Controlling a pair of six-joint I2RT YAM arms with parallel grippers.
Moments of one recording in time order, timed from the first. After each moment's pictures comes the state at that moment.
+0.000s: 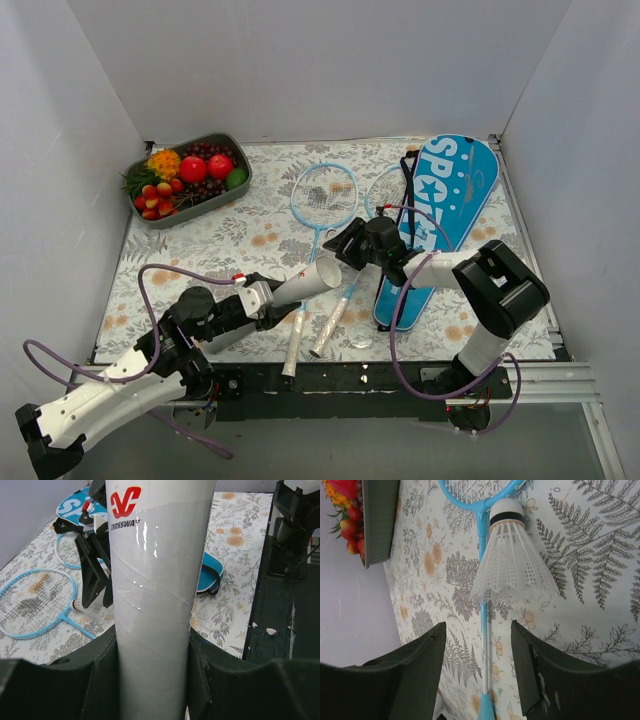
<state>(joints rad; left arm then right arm) -0.92 0.40 0.41 -0.06 0.23 0.18 0.67 1.66 0.70 0.43 -0.09 1.16</state>
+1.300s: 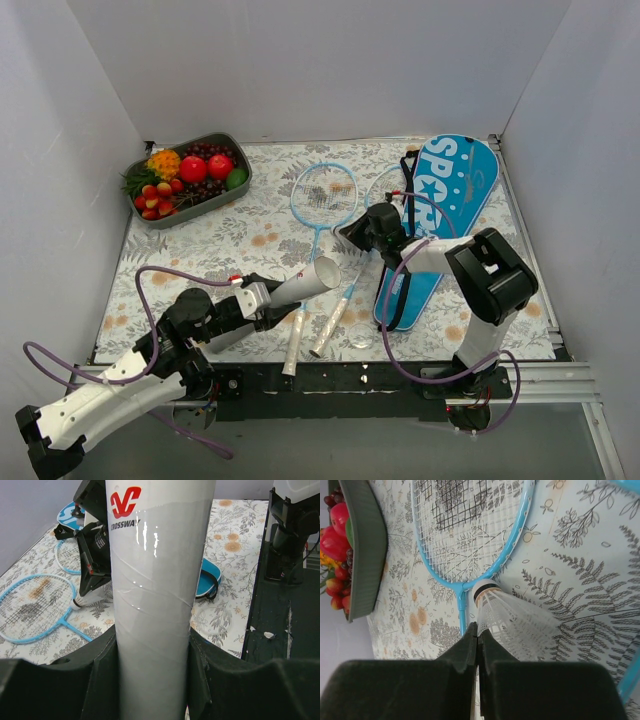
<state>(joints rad) -0.92 0.37 0.40 -0.04 0.24 0.17 0.60 1.79 0.82 0.42 0.05 1.12</state>
